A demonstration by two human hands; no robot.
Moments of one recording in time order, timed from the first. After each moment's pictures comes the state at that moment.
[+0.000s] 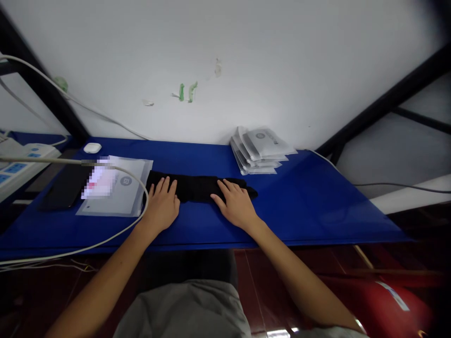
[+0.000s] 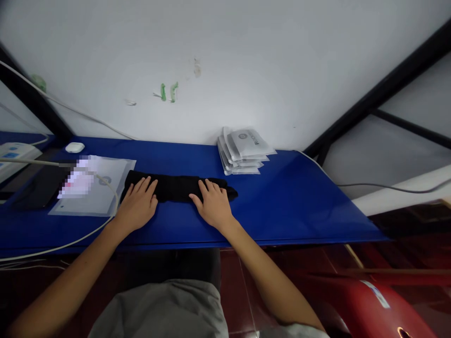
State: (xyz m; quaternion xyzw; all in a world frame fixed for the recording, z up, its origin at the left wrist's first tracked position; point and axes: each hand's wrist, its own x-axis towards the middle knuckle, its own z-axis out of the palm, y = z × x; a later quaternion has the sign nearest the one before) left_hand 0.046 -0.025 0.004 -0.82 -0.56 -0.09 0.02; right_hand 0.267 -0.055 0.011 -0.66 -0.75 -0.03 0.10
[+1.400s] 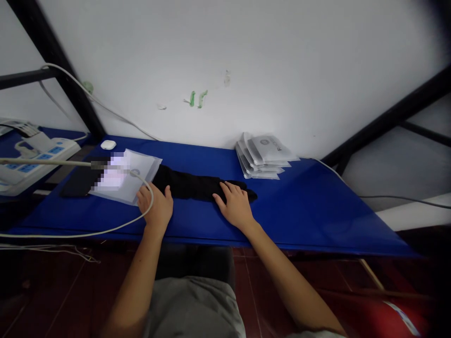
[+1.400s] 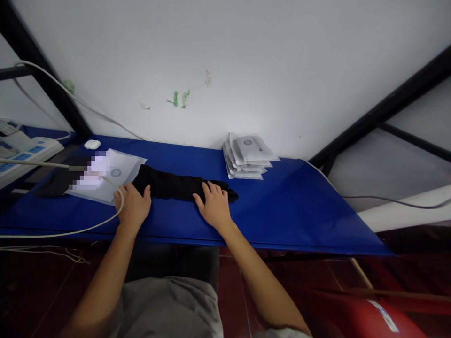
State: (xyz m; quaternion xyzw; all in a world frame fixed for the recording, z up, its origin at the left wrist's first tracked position) left_hand 0.050 -0.039 0.012 -0.55 -0.81 -0.23 -0.01; right_hand 0.266 -0.051 -0.008 -0.65 -0.74 -0.06 0.17
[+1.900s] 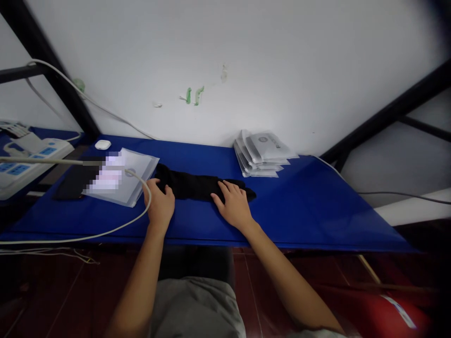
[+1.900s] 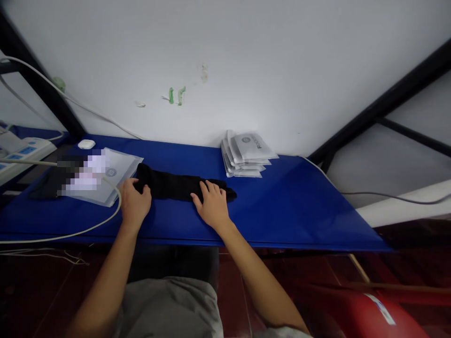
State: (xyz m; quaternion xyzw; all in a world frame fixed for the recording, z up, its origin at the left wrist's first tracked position) left_hand 0.058 -0.027 0.000 -0.52 -0.72 -0.45 -0.10; right_hand 0.266 -0.052 -0.008 -0.65 -0.74 -0.05 0.18
